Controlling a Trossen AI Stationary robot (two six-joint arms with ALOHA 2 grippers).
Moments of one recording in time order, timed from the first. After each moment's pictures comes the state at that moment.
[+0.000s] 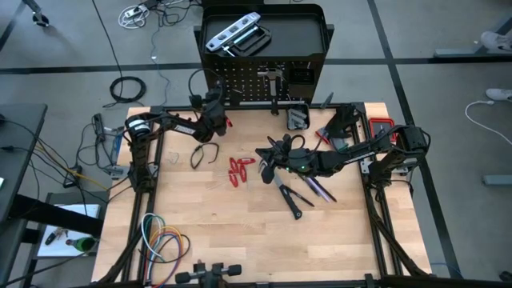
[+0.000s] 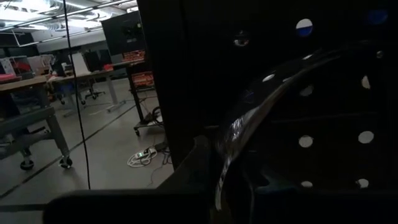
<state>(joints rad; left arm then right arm) 0.55 1.92 0.91 1.17 -1.19 0.25 0.04 1.61 0.82 0.56 0.50 0.25</state>
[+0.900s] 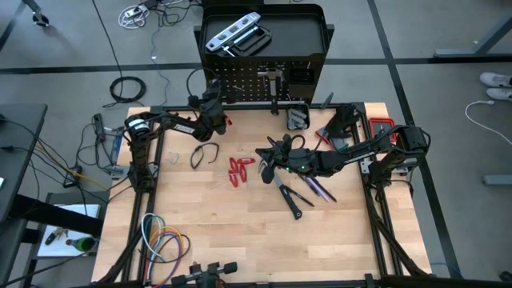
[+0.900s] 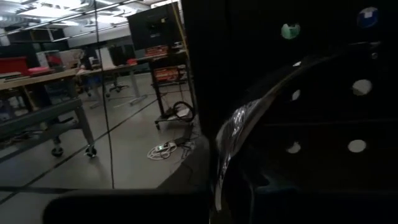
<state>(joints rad) 0.56 1.92 0.91 1.18 -1.27 0.26 0.04 1.61 0.82 0.56 0.50 0.25</state>
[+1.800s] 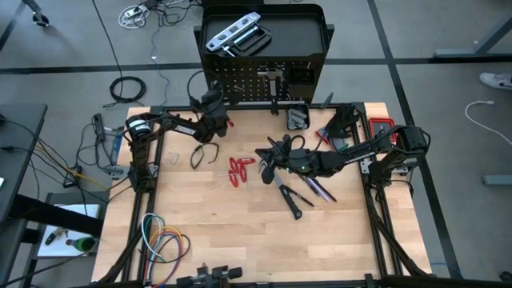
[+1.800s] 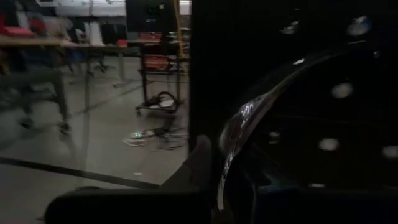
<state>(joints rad) 0.53 1.93 0.91 1.11 -1.27 0.01 0.05 1.61 0.82 0.57 0.50 0.24</state>
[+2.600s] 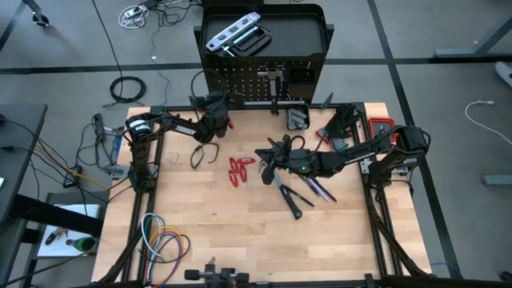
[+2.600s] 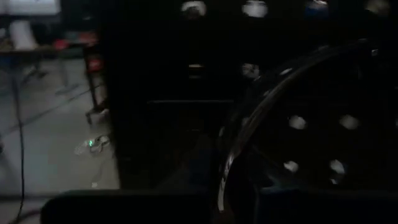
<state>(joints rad) 0.53 1.93 0.91 1.07 -1.04 -0.01 0.05 1.61 0.82 0.57 0.50 0.23</state>
